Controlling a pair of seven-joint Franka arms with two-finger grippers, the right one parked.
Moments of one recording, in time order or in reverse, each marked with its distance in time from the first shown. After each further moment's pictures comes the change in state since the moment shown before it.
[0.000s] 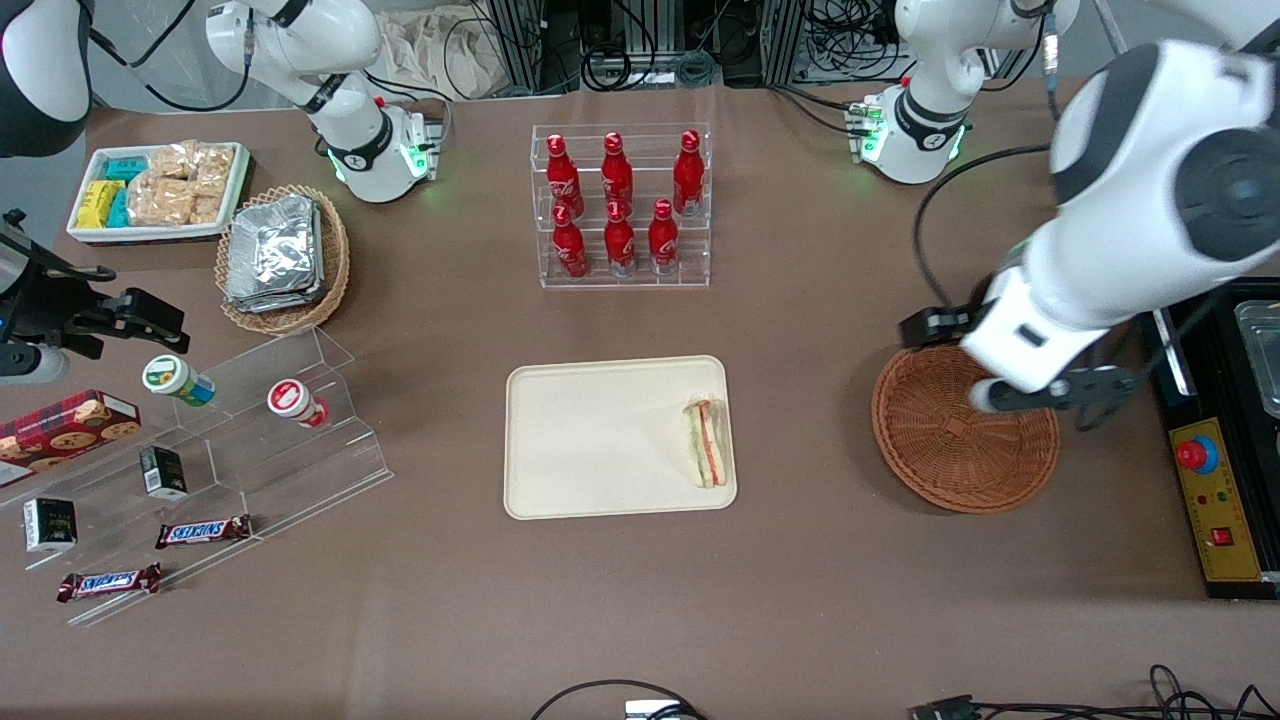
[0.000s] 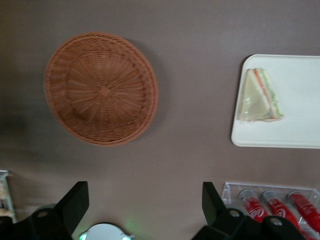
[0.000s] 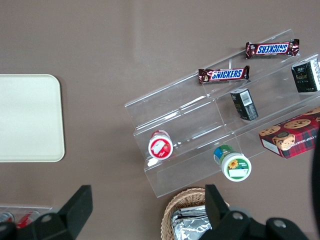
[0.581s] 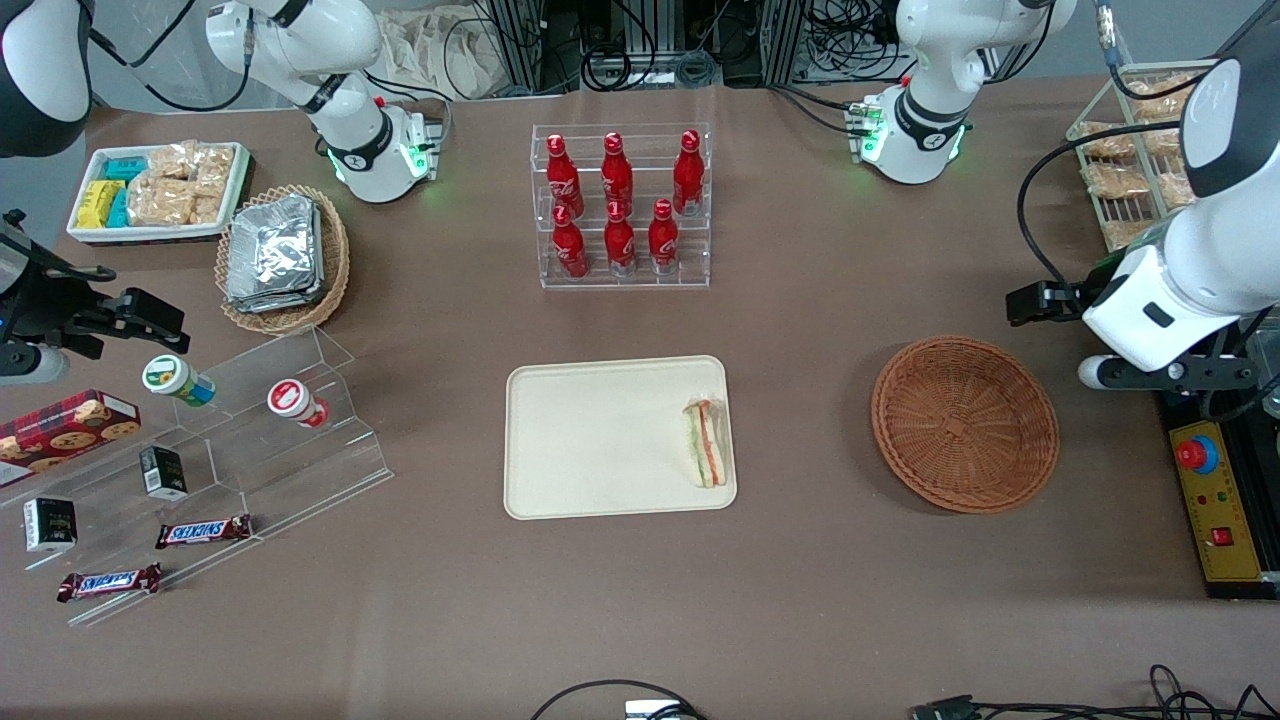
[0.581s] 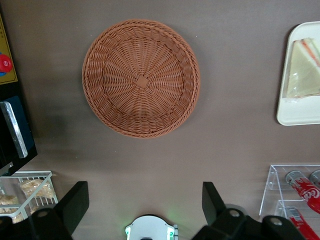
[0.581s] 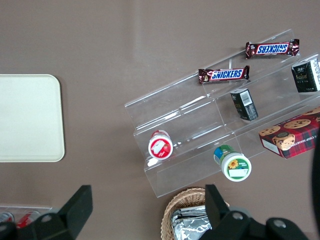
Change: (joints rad) arm 0.120 -0.115 0.000 -0.200 0.038 0.044 0.217
